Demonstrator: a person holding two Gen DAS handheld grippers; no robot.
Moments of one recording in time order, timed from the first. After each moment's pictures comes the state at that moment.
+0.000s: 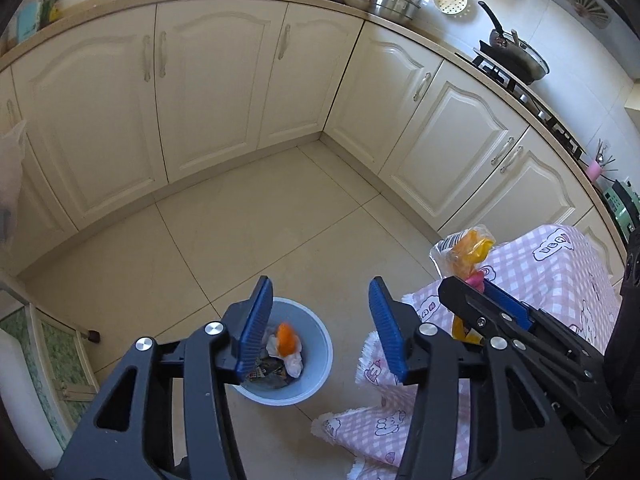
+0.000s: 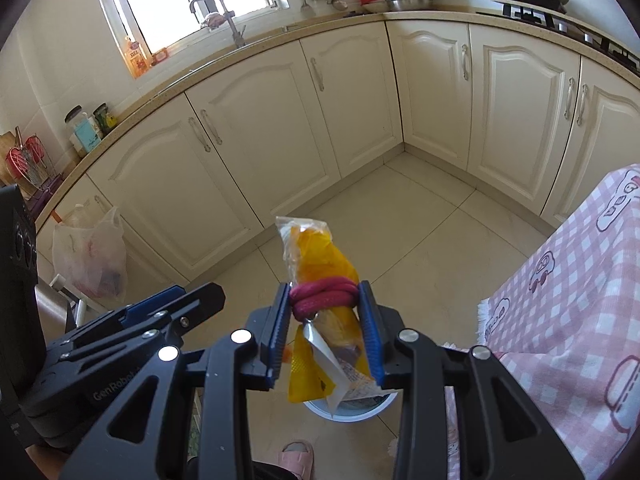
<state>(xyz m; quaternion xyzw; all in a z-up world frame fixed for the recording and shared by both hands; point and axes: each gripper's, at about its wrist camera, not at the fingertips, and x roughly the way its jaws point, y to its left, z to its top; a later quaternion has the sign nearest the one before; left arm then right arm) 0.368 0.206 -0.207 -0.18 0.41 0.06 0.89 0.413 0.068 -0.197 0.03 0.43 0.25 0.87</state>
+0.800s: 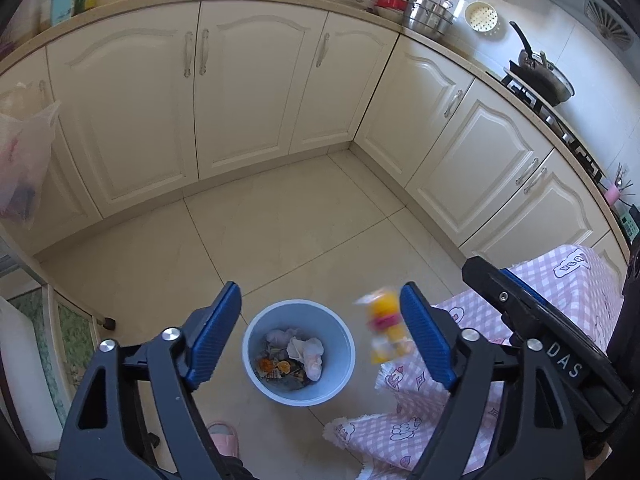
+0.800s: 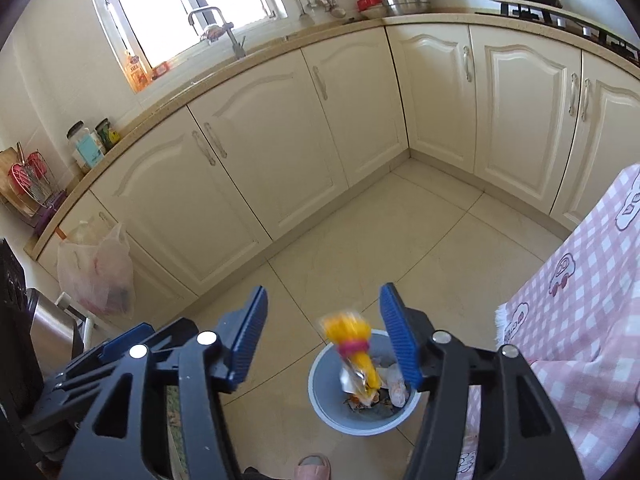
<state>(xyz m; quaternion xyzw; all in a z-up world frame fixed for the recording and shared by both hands) 0.345 0.234 -0.199 -0.19 0.40 0.11 0.89 0.417 0.086 -0.195 0.06 0.41 0.26 0.87</state>
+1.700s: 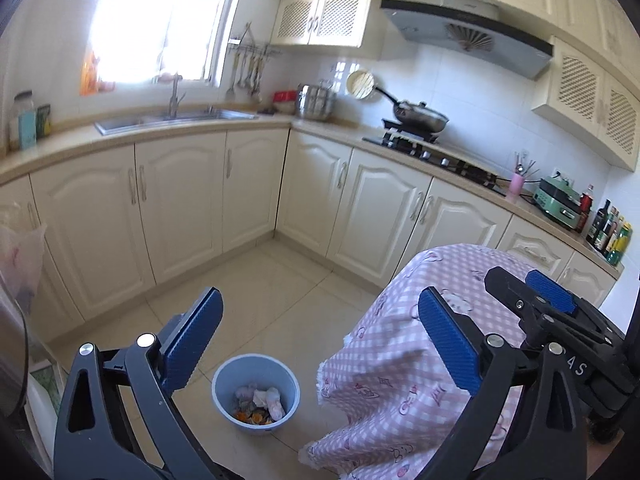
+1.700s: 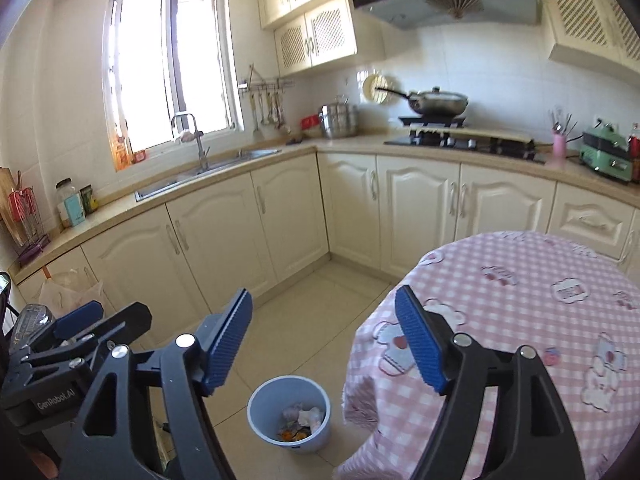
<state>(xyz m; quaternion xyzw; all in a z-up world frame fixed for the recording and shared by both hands) 0.182 0.098 -0.050 -0.09 0.23 0.00 0.97 0.200 -0.077 -0.042 0.04 0.22 0.13 0.97</state>
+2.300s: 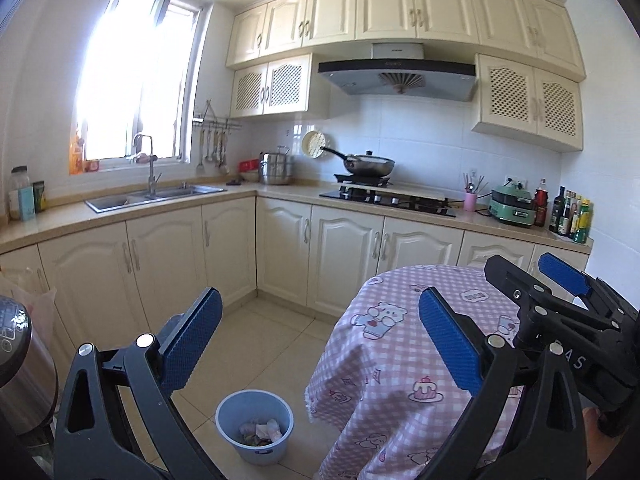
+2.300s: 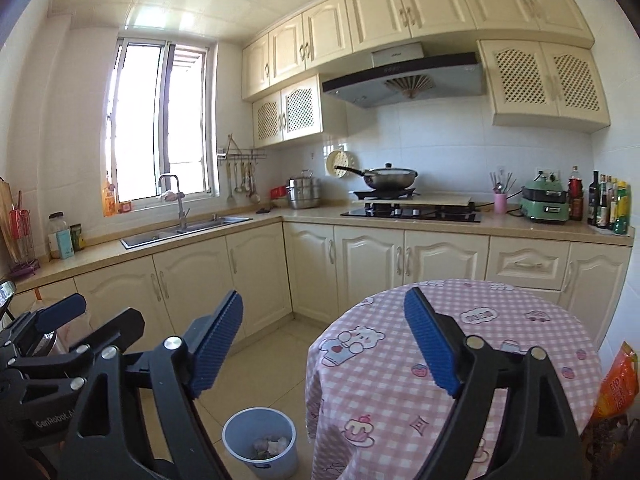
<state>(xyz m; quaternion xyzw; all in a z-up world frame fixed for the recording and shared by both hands) 0.055 0.033 -0.010 -0.02 0.12 -0.04 0.99 0.030 -0.138 0.000 0.04 0.09 0.06 0.99</state>
